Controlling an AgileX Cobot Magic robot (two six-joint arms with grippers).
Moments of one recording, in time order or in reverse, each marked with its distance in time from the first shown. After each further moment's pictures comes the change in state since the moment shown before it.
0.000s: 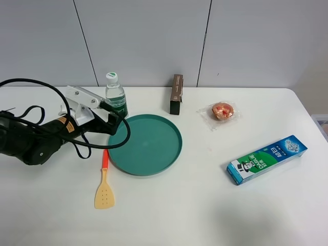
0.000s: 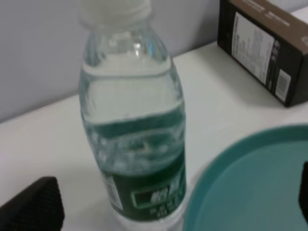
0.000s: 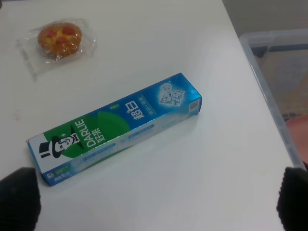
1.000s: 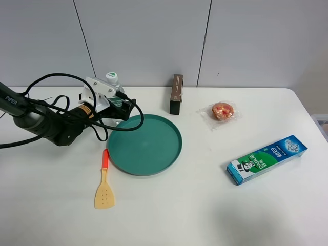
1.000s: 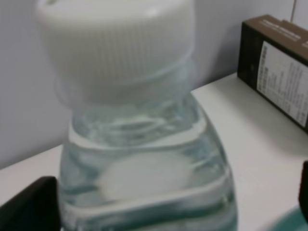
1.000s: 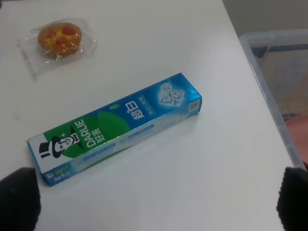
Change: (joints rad) left arm 0.000 0.234 -0.292 0.004 -0.007 -0.001; right arm 0.000 0.000 0.000 0.000 0.000 0.000
